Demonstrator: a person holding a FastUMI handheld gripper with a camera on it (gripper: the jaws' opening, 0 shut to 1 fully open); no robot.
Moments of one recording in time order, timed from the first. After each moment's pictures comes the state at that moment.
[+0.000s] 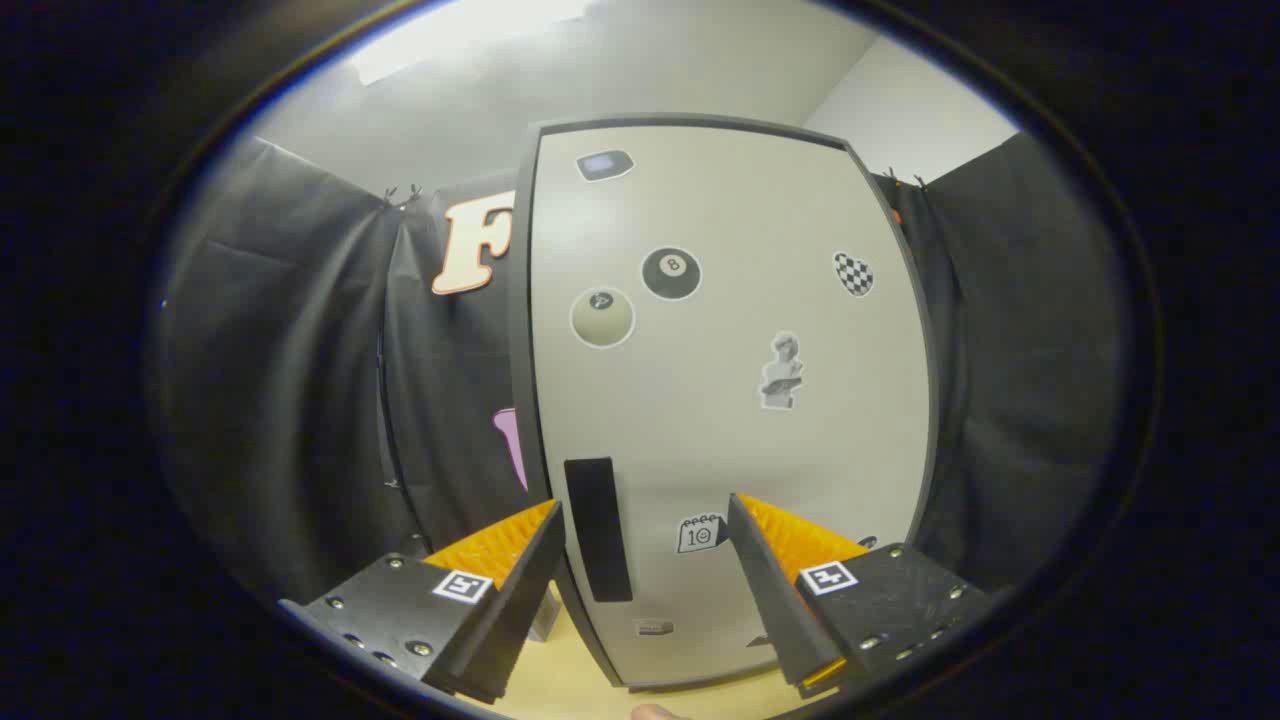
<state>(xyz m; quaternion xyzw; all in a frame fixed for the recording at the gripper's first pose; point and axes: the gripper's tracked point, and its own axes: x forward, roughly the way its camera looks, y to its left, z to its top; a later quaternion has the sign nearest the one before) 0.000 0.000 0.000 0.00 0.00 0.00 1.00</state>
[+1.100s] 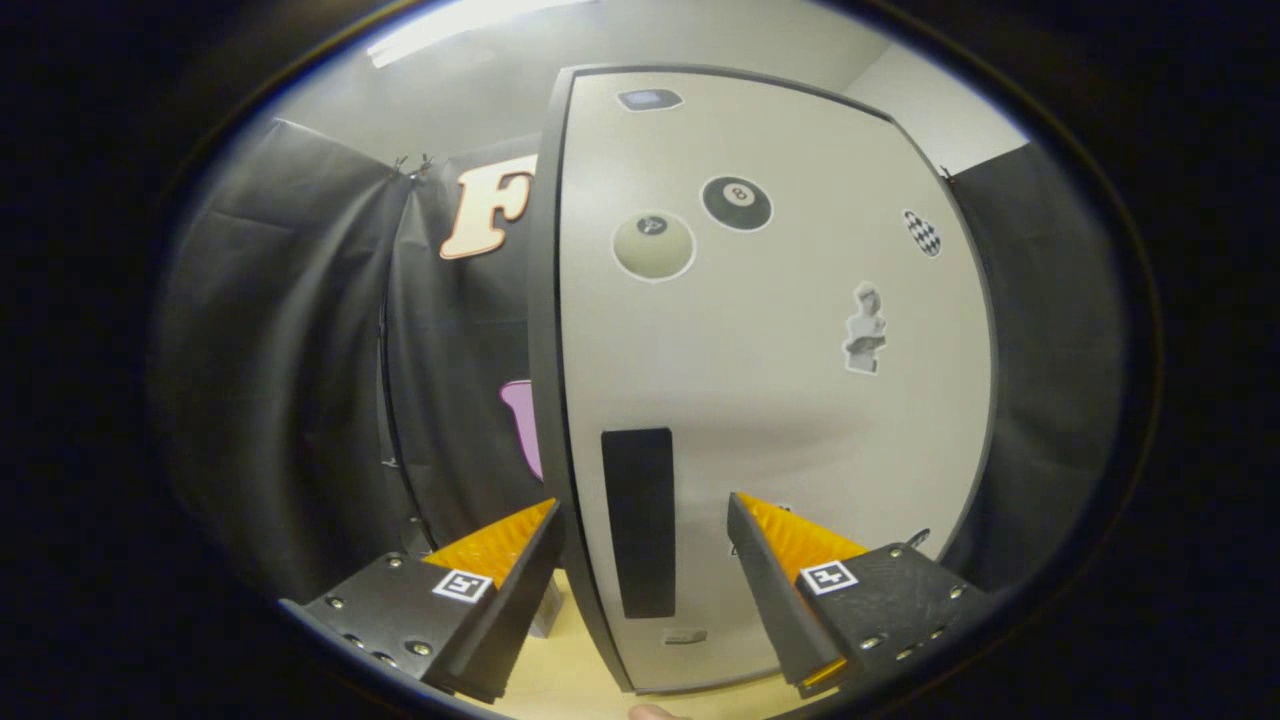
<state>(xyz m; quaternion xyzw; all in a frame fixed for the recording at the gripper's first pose) 0.052 0.029 -0.038 -0.02 0.03 0.01 1.00</state>
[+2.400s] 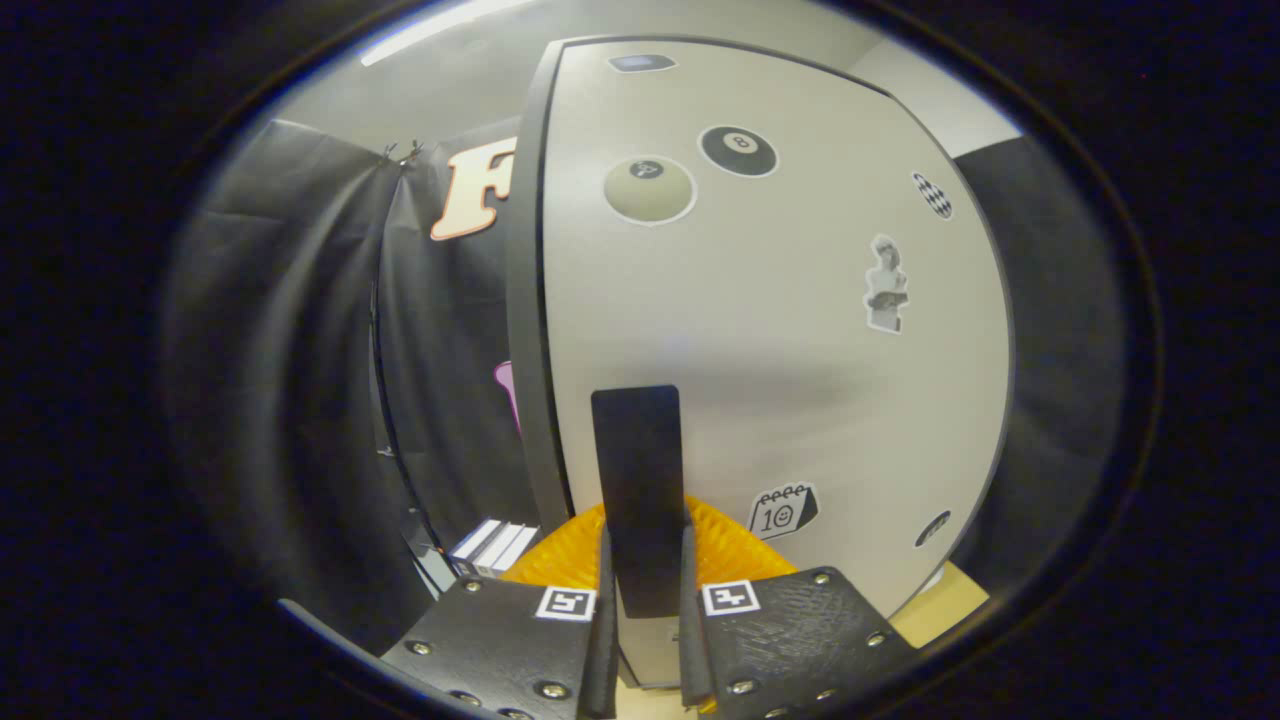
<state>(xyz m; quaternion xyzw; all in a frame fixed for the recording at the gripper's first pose) 0.063 0.029 -0.058 -0.03 0.05 0.00 1.00</state>
